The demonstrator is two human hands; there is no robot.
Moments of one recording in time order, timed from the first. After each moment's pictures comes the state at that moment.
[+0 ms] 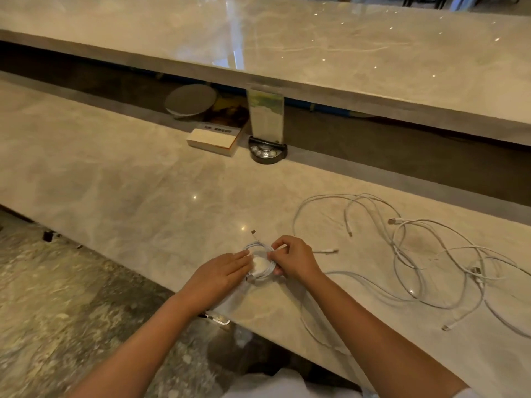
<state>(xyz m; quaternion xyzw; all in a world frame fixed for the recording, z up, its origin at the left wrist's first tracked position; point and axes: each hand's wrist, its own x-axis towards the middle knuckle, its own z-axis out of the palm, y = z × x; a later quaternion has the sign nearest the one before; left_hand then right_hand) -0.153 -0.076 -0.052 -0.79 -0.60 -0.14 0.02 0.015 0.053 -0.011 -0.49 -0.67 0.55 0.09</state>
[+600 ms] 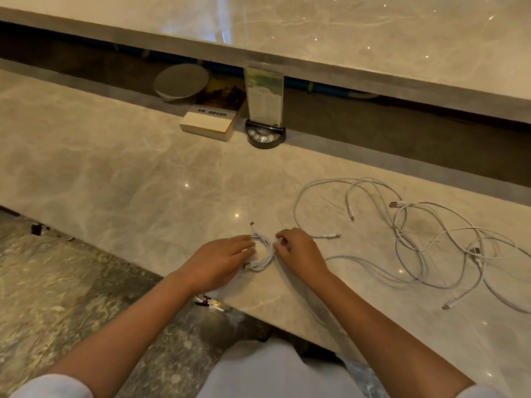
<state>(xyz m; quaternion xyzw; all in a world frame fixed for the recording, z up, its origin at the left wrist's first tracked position) -0.164 -0.065 -0.037 -0.83 -0.55 -0.12 0.00 0.022 0.042 -0.038 -0.43 -0.83 0.35 0.09</state>
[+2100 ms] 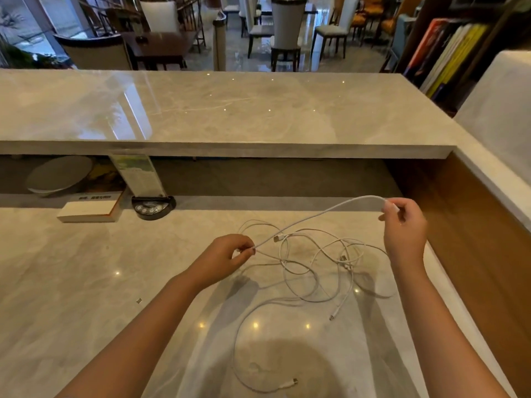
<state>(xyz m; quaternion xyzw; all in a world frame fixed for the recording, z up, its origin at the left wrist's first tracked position) 0.010 0.101 0.050 -0.73 -0.58 -0.22 -0.27 0.317 0.151 0.089 -0.65 -0.49 0.22 0.54</state>
